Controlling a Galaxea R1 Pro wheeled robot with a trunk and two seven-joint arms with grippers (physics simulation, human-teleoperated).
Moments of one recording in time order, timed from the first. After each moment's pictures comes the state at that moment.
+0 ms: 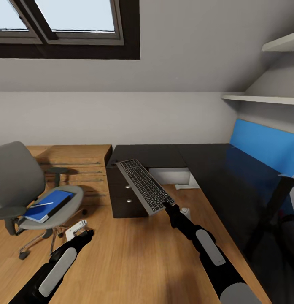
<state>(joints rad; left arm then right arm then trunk) -0.35 0.22 -0.28 -1.16 0.99 0.25 0.61 -0.50 0.04 0.14 -0.97 -1.37 0.36 0.09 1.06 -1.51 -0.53</state>
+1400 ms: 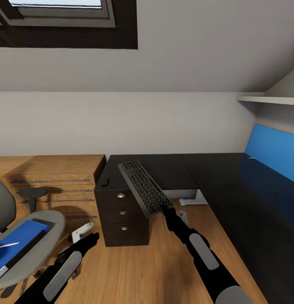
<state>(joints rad) -0.35 0.22 -0.37 -1.16 1.00 0.25 0.62 -0.49 0.07 0.19 -0.94 -1.37 0.24 0.09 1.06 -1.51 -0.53</state>
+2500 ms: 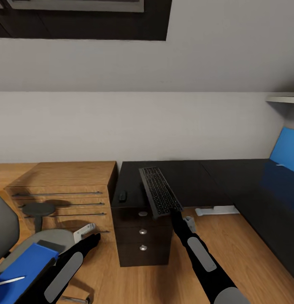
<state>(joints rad) -0.35 0.22 -0.39 -1.16 0.99 0.25 0.61 -0.49 0.08 0.20 -0.87 -1.37 -0.02 0.01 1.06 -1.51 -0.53</state>
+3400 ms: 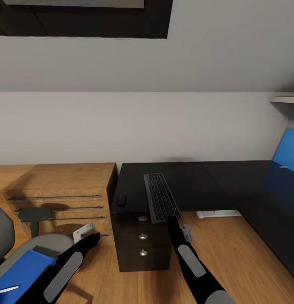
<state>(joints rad) -0.35 0.23 -0.39 -1.16 0.99 0.25 0.61 -0.49 0.15 0.20 -0.74 -1.36 -0.18 0.04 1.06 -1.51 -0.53</state>
